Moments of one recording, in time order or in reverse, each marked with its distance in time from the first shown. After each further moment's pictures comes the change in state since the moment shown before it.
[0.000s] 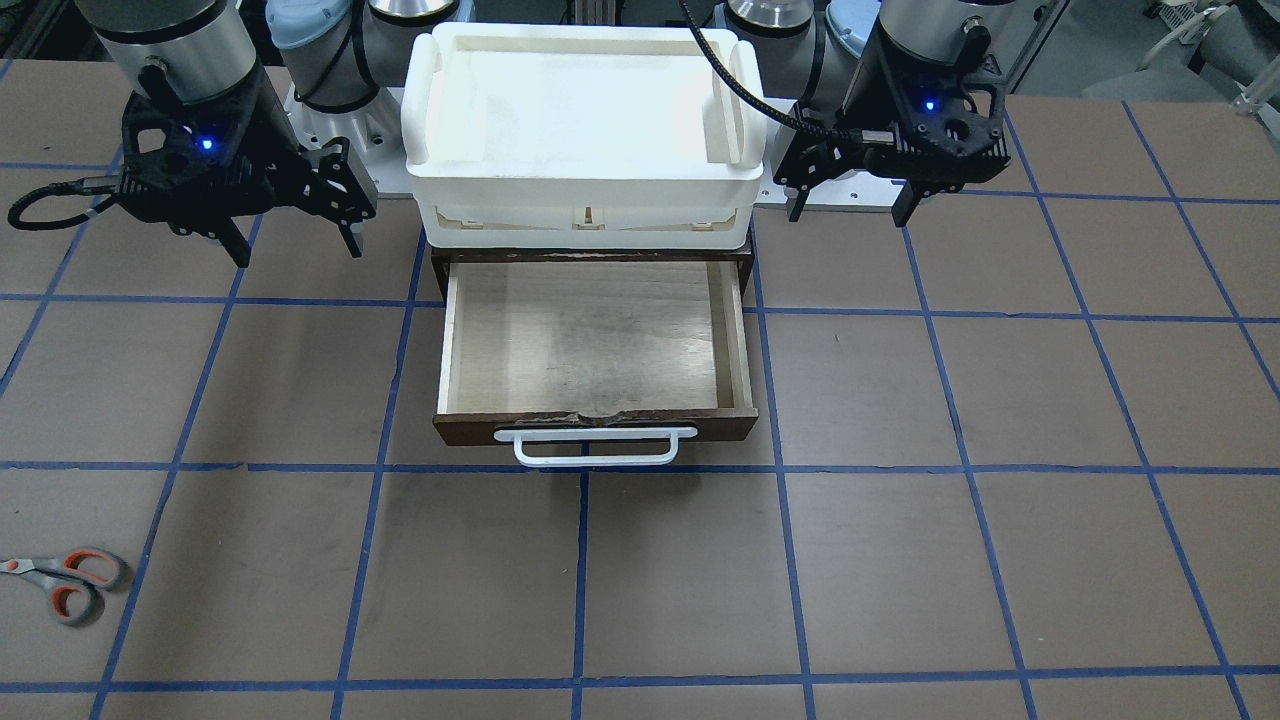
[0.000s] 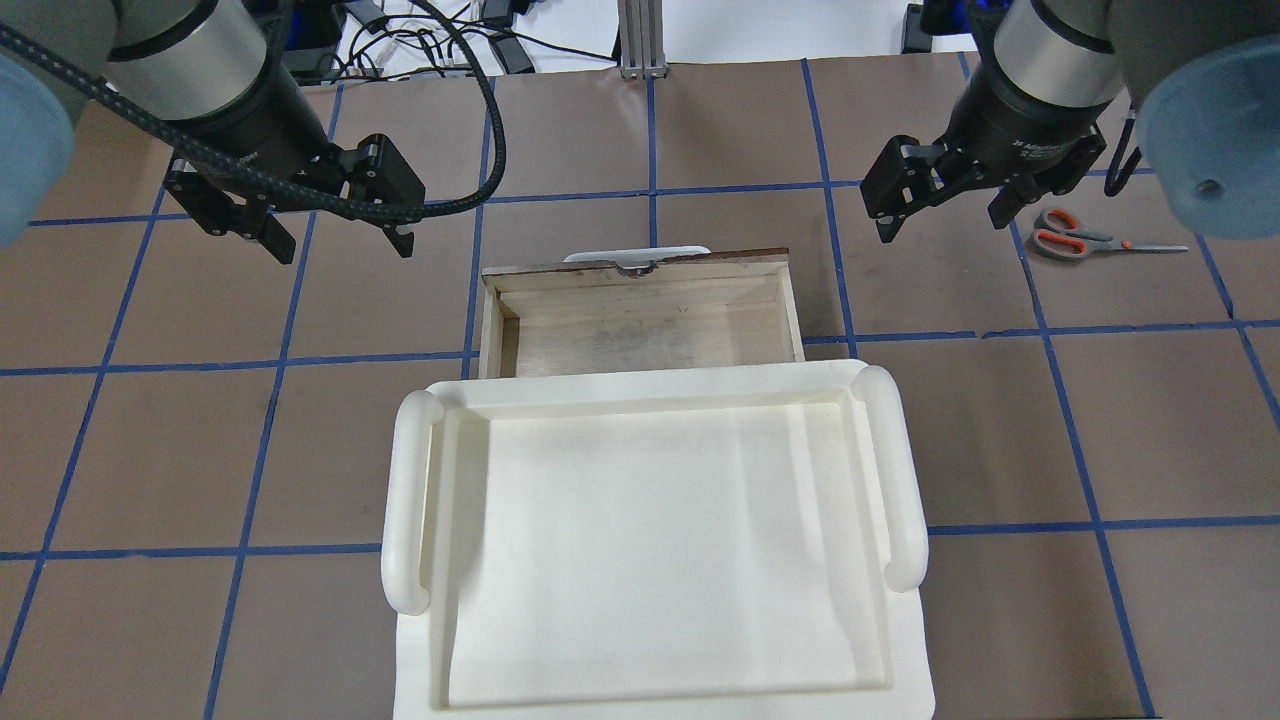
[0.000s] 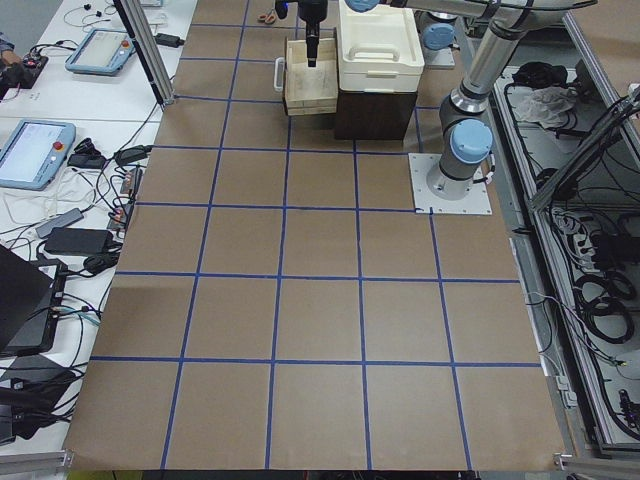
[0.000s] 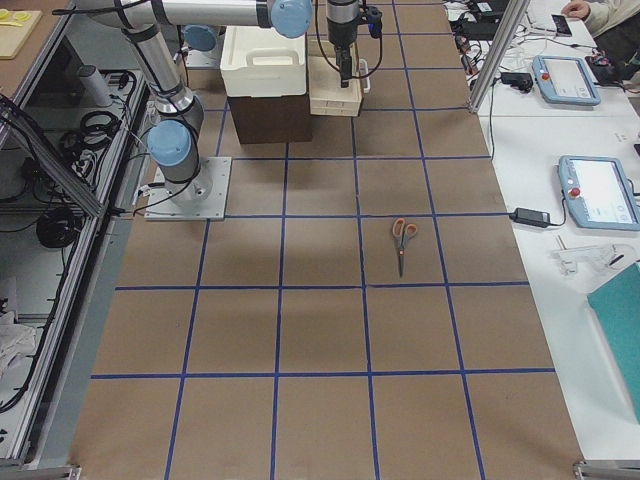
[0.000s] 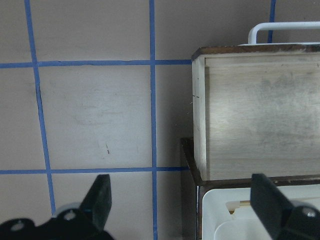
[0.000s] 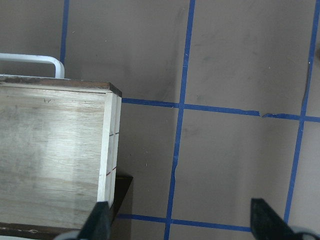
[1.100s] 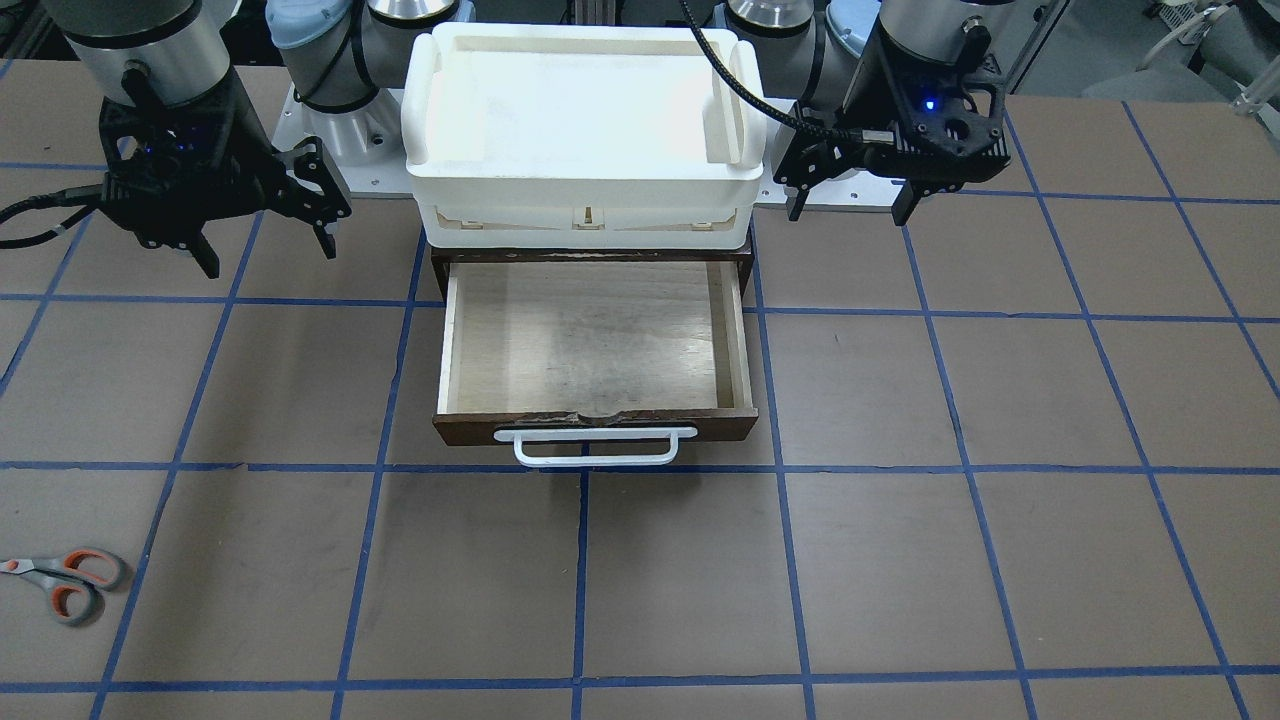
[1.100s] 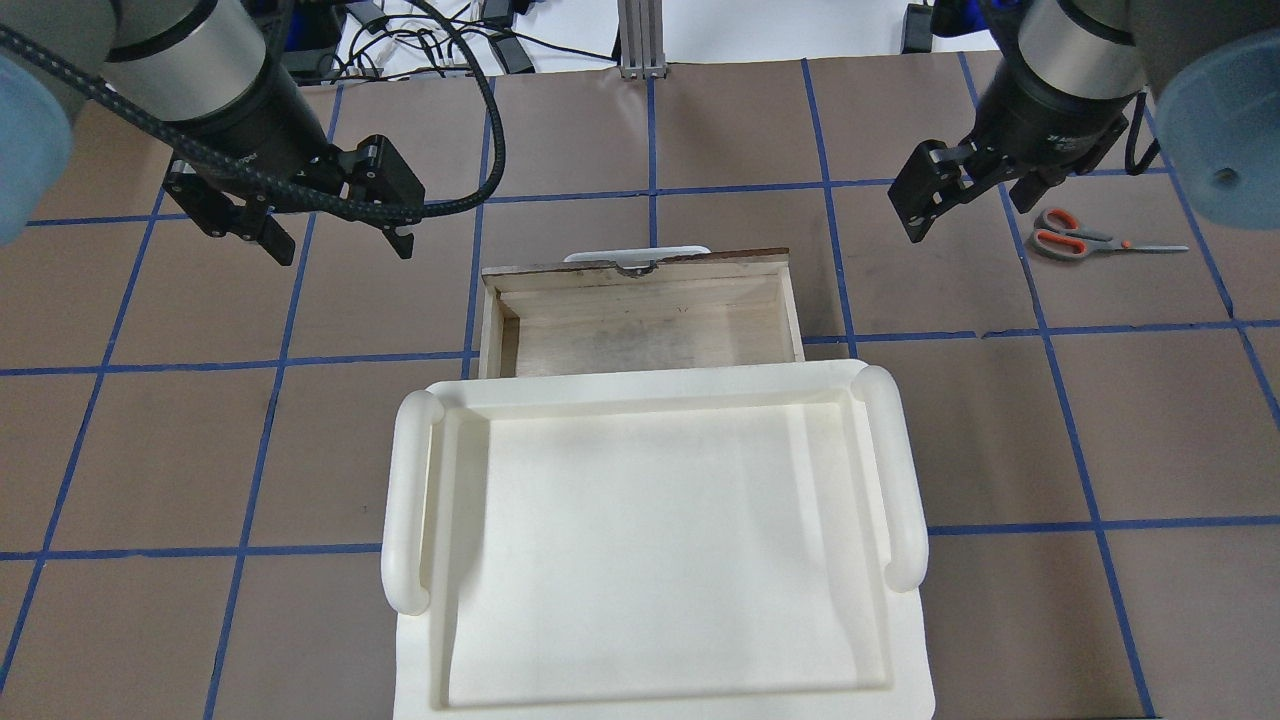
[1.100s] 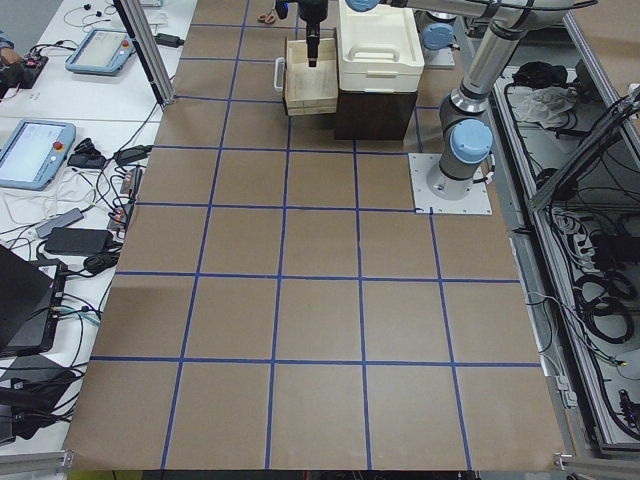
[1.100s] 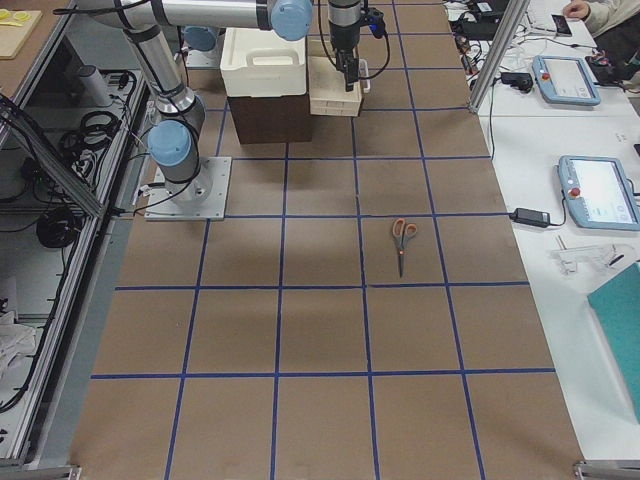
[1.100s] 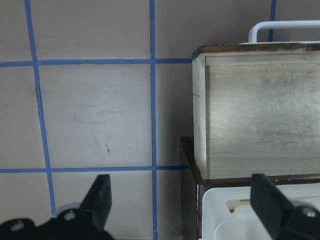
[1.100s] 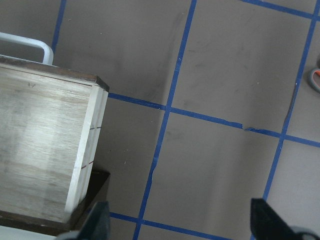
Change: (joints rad) left arm 0.000 0.001 0.000 -0.005 0.000 0.000; right arm -0.053 0.006 -0.002 -0.008 -0.030 -0.205
